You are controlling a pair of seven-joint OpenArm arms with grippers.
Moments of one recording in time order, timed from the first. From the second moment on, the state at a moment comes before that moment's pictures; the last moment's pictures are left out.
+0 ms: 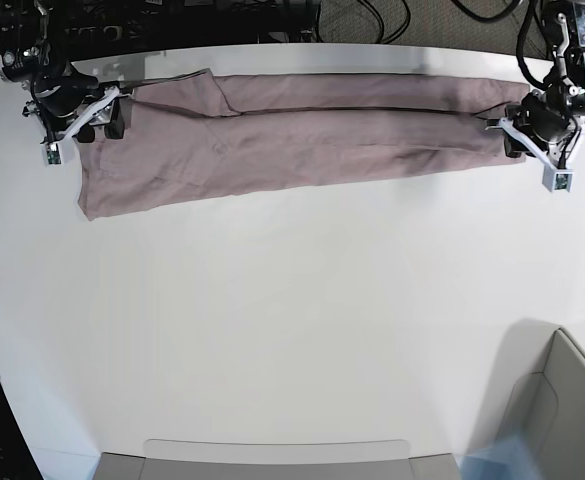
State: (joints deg) left arm 26.7 -29.5 -22.4 108.7 -34.5 -4.6 60.7; right arm -33.0 27.2 16.3 114.8 36.6 7.2 -47.9
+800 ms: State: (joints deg) left arm 24.2 -29.1 -25.9 104.8 -45.1 -4.6 57.8; right arm -29.8 27.5 12.2 114.6 36.7 7.2 -48.0
